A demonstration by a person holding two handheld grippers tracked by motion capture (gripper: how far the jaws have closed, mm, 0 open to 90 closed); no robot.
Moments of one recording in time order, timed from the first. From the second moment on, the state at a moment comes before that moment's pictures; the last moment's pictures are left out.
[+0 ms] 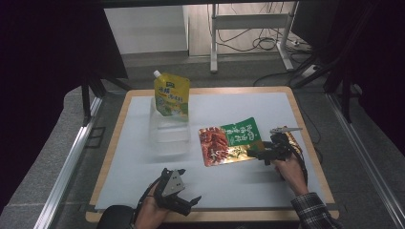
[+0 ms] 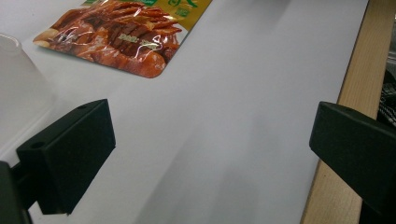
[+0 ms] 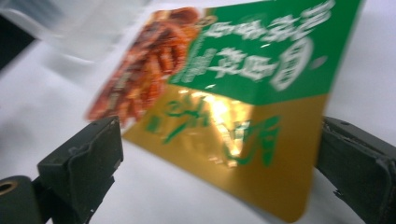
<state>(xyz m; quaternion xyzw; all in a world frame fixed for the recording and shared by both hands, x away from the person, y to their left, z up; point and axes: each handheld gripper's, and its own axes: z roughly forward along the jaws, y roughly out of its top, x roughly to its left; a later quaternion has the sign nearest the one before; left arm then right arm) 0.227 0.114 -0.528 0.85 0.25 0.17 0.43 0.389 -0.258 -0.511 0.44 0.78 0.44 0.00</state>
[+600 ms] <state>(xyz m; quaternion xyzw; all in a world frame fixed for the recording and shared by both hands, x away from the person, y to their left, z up) 0.226 0.111 -0.529 0.85 0.24 0.18 0.43 0.401 -0.231 -0.519 0.42 0.83 0.37 0.03</state>
